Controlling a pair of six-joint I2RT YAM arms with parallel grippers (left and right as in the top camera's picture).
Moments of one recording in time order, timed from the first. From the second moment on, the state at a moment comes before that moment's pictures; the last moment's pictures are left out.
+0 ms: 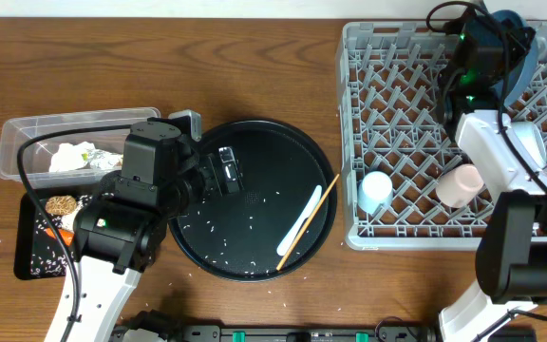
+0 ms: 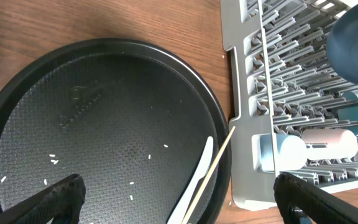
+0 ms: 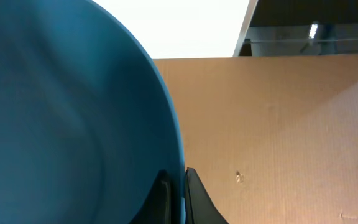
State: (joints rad) left arm -0.28 1.05 1.06 -0.81 0.23 -0.51; right arm 0.01 1.85 1.32 0.32 0.92 -1.33
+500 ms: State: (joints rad) left arm -0.28 1.05 1.06 -0.81 0.23 -0.51; right arm 0.11 1.83 1.33 0.29 0.92 -1.37
